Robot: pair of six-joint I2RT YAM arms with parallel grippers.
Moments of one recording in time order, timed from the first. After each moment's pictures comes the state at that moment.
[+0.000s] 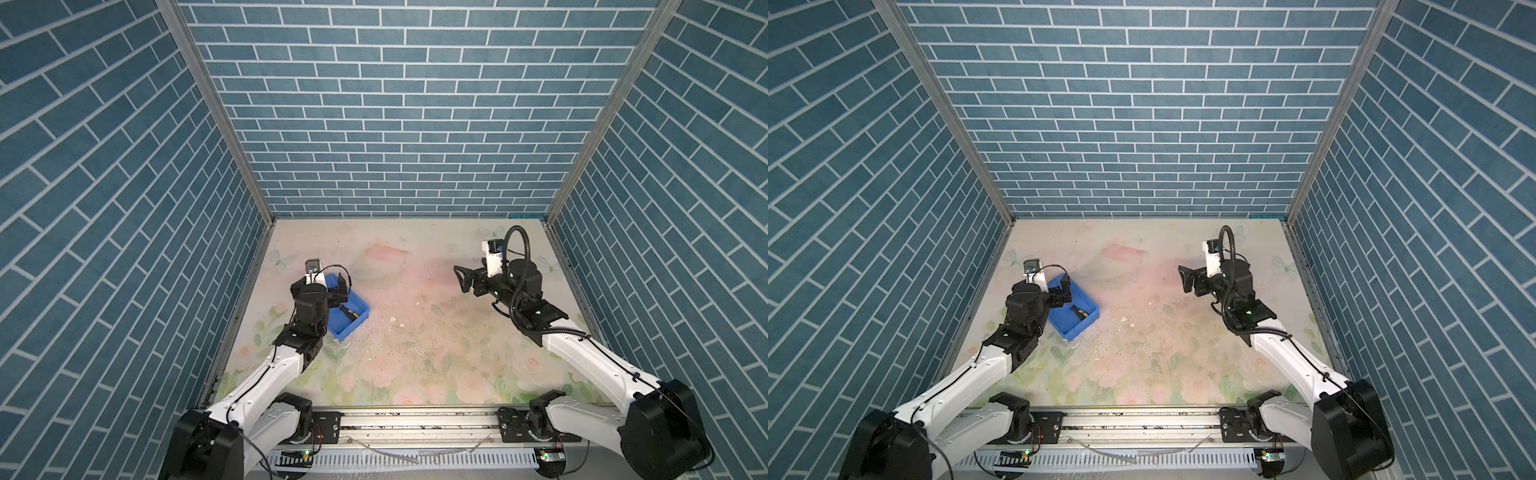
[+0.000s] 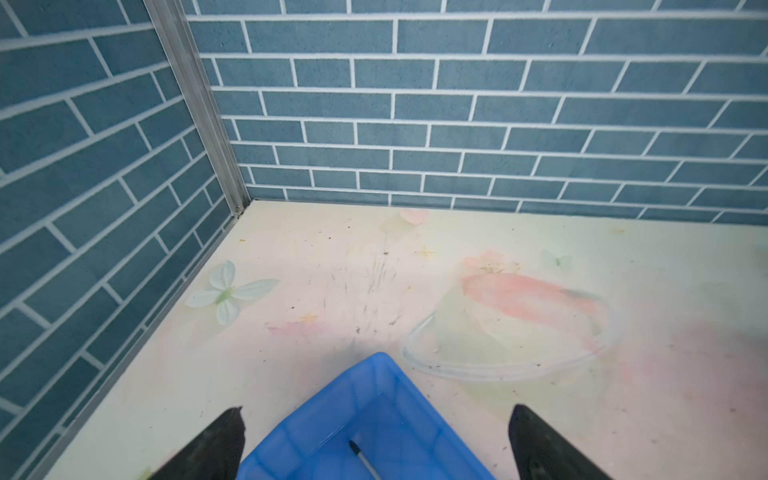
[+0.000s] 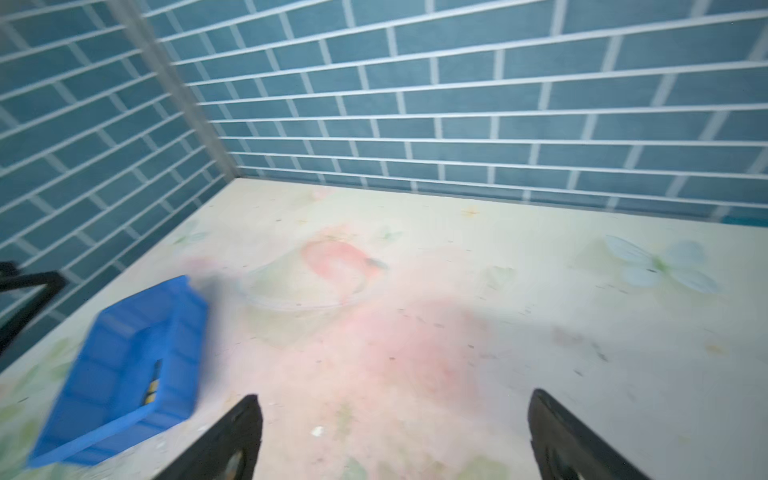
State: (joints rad) left arm -0.31 1.02 0.41 0.30 -0.40 -0.10; right arm 0.41 1.12 0.65 0.16 -0.09 0.15
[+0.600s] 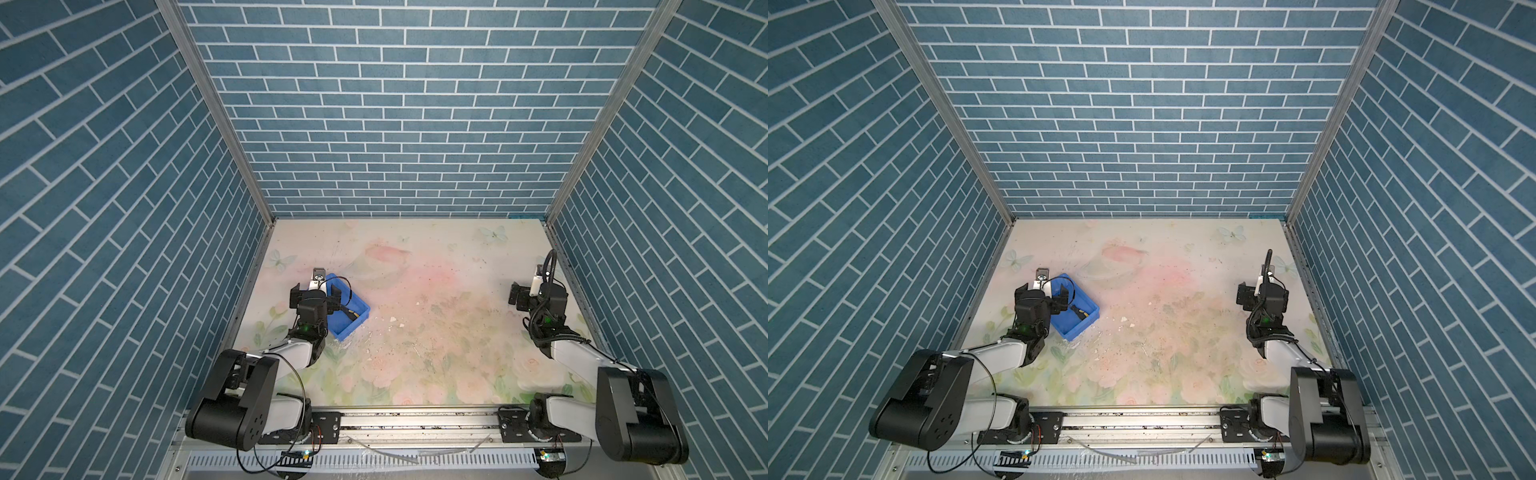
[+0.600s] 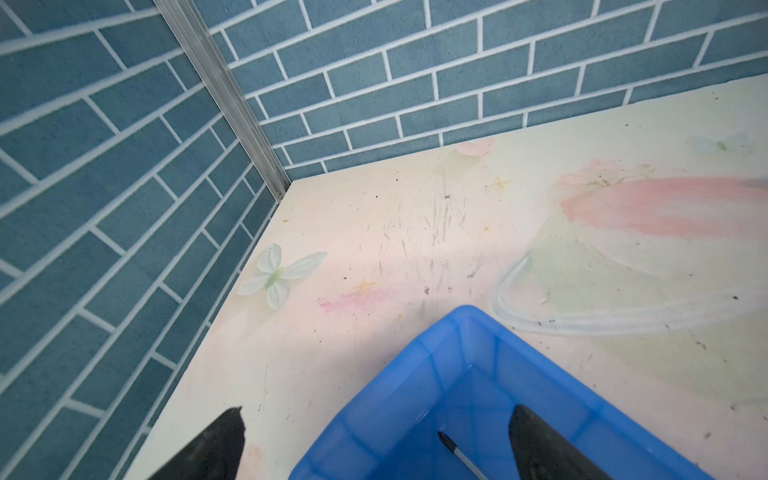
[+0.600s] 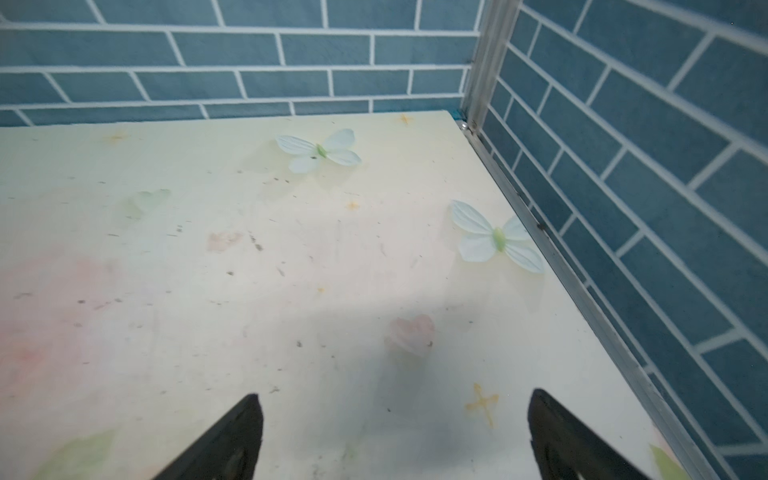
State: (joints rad) left arm -0.21 1.32 0.33 0.64 -0.42 0.13; right arm 0.00 1.26 0.37 0.45 0.15 0.01
